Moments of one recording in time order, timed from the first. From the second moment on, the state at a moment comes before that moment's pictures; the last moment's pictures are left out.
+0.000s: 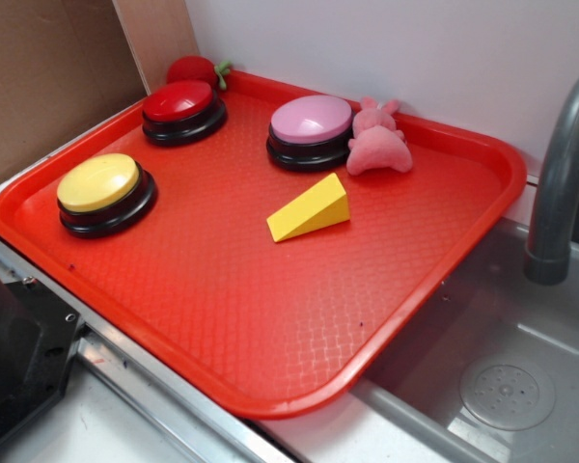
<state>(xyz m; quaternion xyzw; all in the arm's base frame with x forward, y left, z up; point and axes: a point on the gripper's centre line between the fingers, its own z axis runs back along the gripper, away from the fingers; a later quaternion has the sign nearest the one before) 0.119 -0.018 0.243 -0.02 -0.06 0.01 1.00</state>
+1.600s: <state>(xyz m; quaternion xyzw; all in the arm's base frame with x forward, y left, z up) 0.250 -0.083 0.087 -0.09 -0.13 -0.24 0.96</state>
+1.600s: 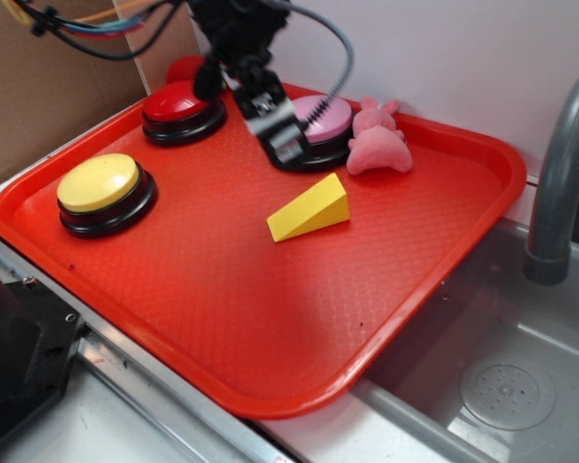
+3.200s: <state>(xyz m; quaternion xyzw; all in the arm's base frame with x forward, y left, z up) 0.264 -0.087 0.020 -0.02 -0.02 -0.18 0.98</state>
